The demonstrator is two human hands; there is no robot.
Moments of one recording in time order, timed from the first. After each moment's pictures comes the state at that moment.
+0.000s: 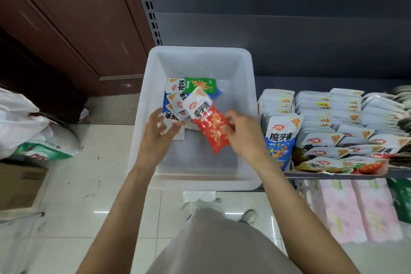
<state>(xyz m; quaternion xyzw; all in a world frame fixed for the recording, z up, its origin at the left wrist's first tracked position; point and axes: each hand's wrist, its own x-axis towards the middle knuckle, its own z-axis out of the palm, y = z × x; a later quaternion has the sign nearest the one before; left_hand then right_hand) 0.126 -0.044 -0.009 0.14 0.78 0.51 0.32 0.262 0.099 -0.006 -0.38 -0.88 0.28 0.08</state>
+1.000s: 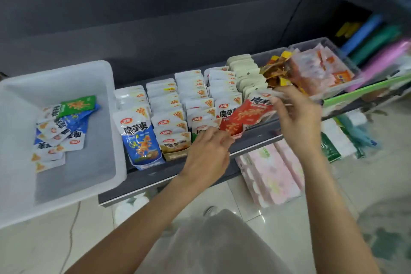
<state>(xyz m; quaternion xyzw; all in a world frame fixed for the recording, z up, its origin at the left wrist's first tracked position) 0.446 0.111 -0.007 0.76 0.63 0.18 0.03 0.615 0.207 0.058 -0.46 -0.78 0.15 0.40</state>
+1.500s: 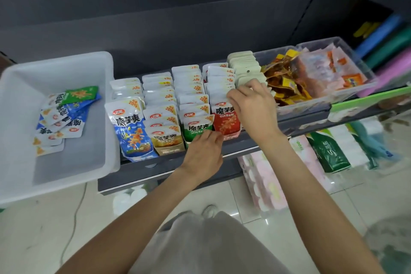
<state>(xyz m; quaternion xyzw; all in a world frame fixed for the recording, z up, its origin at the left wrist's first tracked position) 0.463 0.130 -0.037 0.73 0.68 0.03 0.09 0.568 0.249 0.015 -0.35 -0.90 -0.13 0.24</state>
